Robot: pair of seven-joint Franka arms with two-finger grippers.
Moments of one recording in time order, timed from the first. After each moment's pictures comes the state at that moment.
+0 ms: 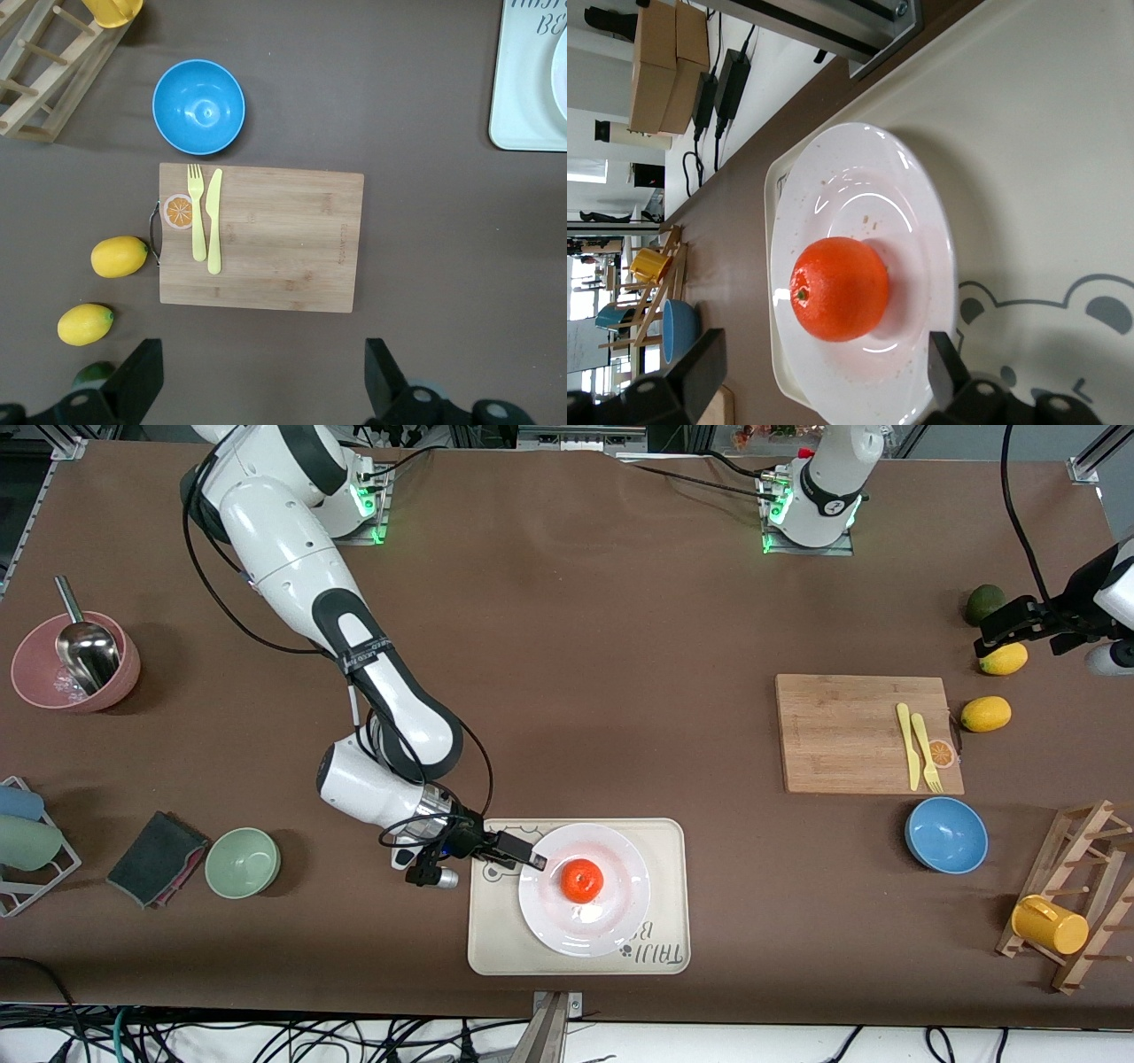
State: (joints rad) left arm -0.03 0.00 0.08 -1.63 -0.01 1.57 -0.02; right arm 0.32 1.05 0.23 -1.14 1.05 2.62 -0.24
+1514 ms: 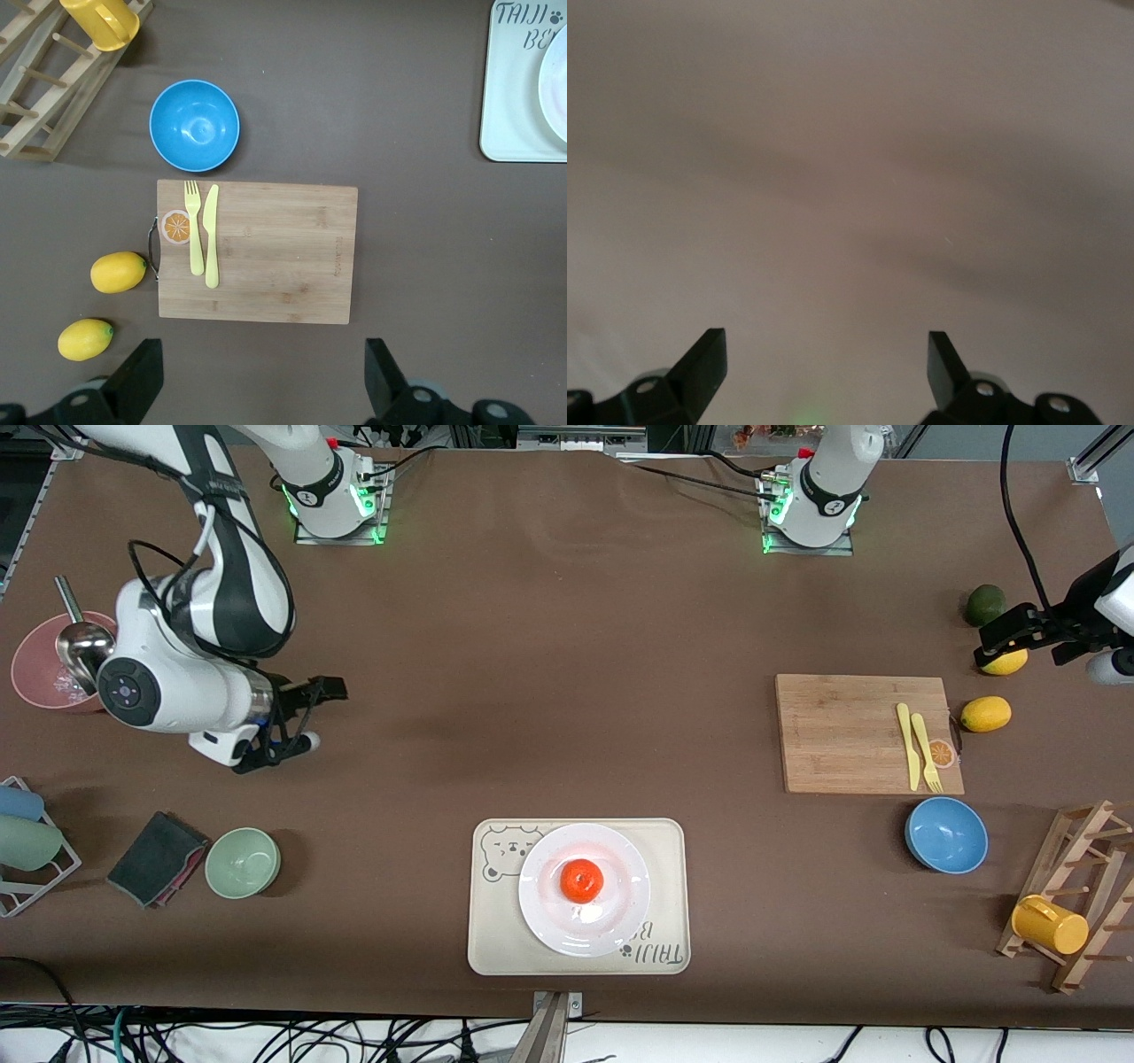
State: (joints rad) left arm -0.04 0.04 0.07 -1.57 -0.01 1.57 -0.02; right arm 0.30 0.29 -0.16 -1.81 0.12 1.75 -0.24
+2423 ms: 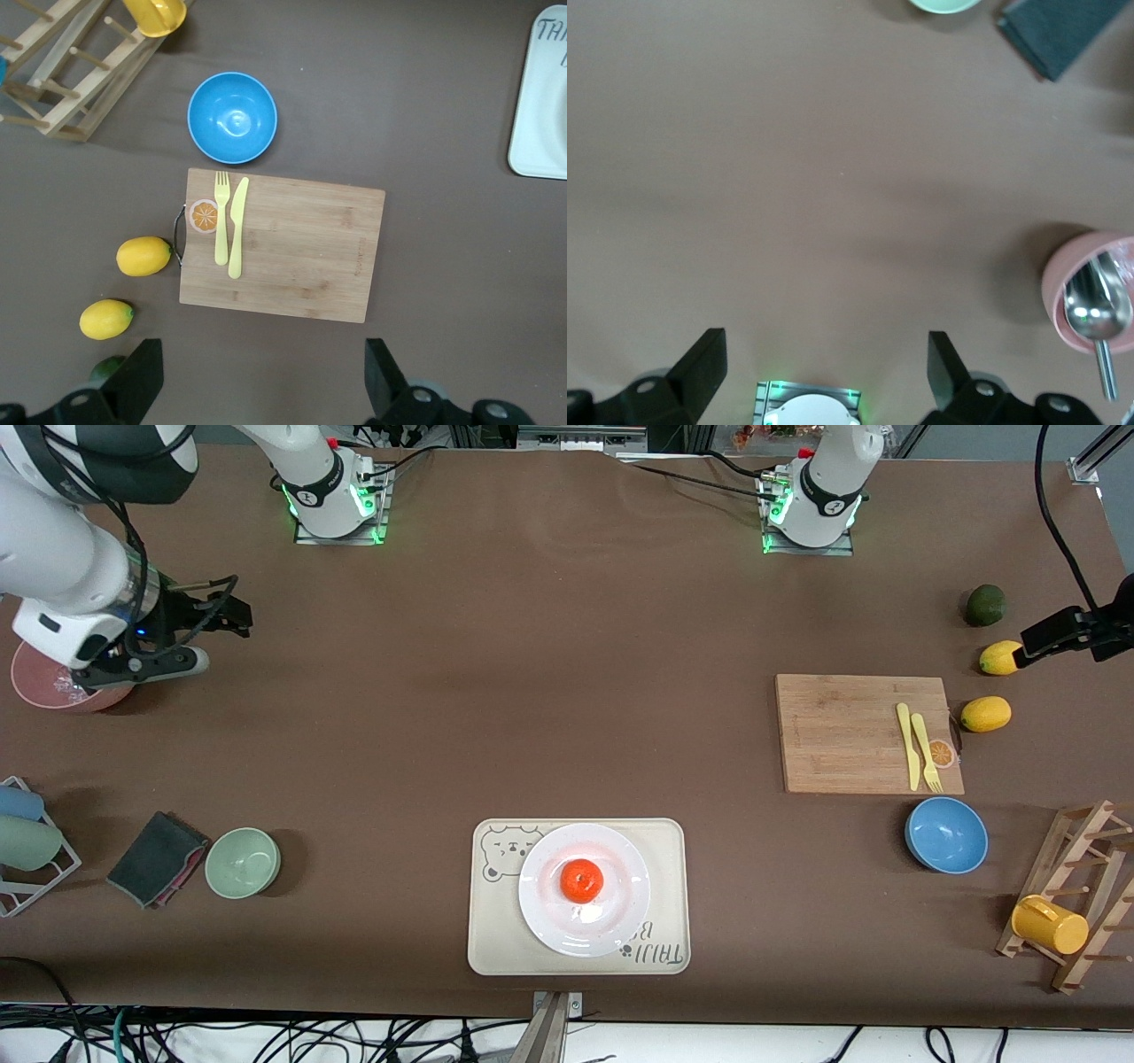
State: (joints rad) left arm 0.03 0.07 0.09 -1.49 -0.01 1.51 -0.01; right arm 0.22 0.02 -0.07 -1.71 -0.08 1.52 0.00
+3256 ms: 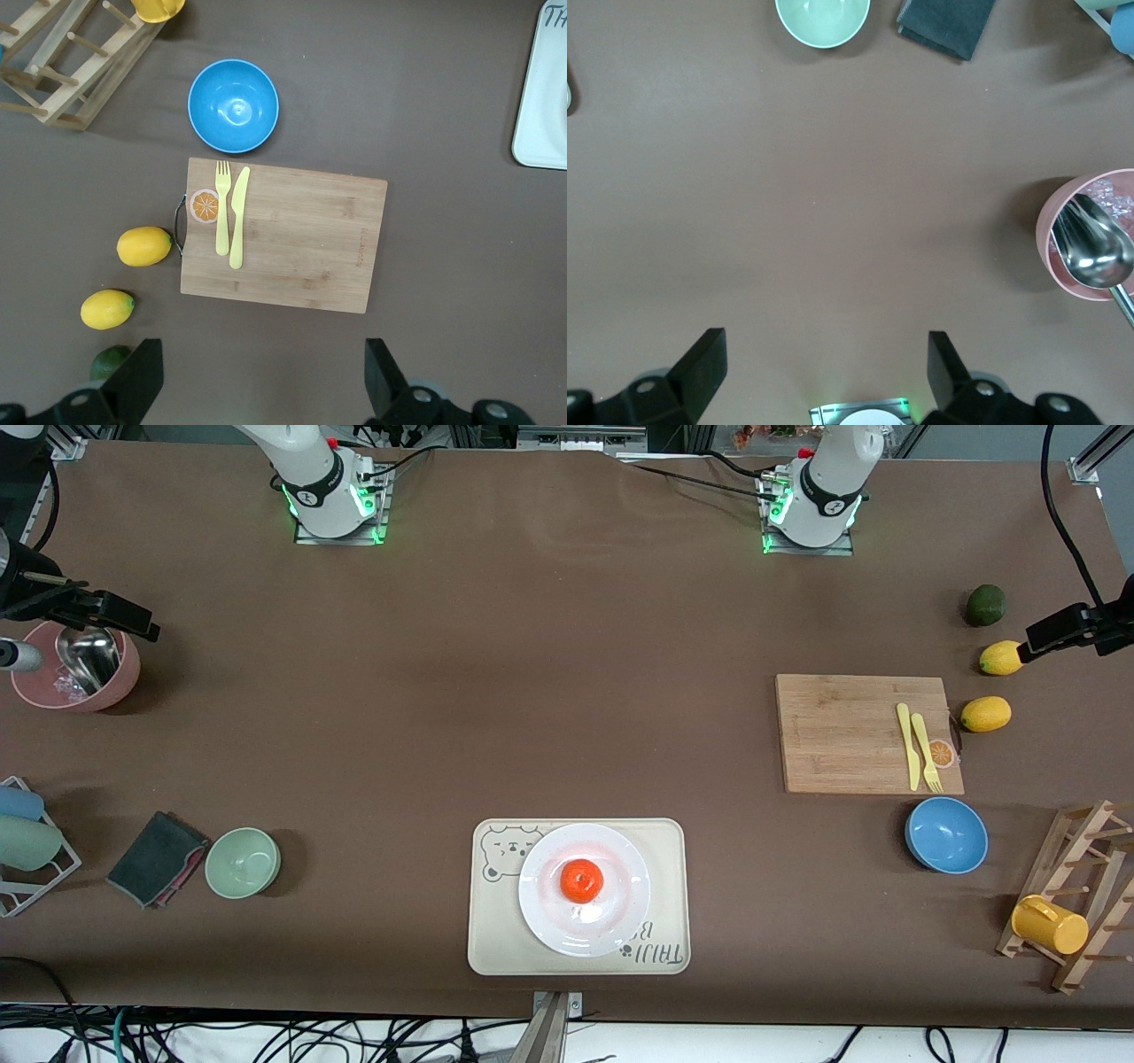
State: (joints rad) left arm 0.04 0.07 0.07 -1.49 -0.01 1.49 -0.01; right arm 0.20 0.02 -0.23 -1.62 0.00 1.50 0.10
